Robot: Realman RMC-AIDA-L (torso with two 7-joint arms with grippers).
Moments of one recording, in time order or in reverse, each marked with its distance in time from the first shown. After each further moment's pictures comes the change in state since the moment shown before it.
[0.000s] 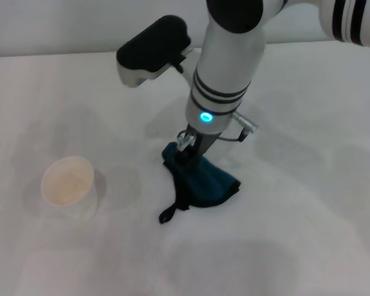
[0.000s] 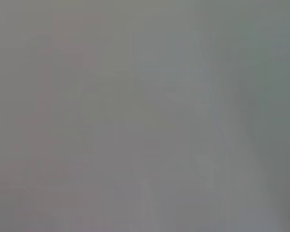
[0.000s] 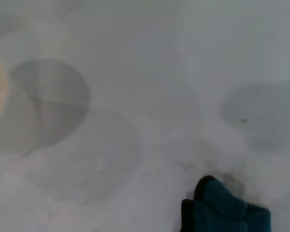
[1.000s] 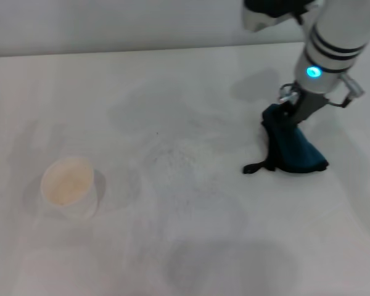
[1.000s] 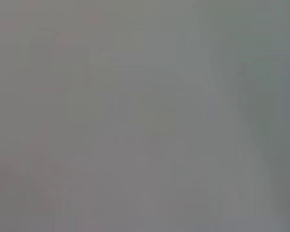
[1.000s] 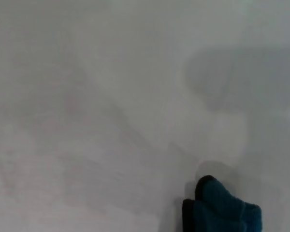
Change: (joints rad) left arm -0.001 0.016 0.000 0.010 -0.002 -0.011 0.000; right arm -0.263 -0.019 0.664 -0.169 -0.614 0.271 -0.064
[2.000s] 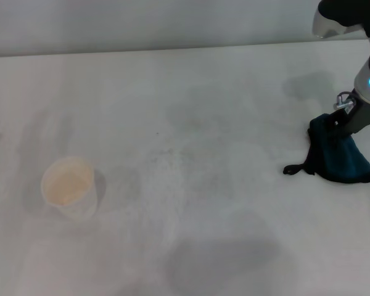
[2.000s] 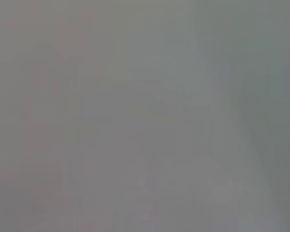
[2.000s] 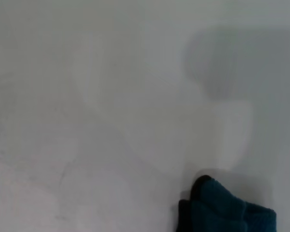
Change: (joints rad) left arm -0.035 0.010 -0.002 0.011 0.001 -0.017 0.000; right arm -0.115 -0.011 0.294 0.030 -0.151 -0.029 -0.122
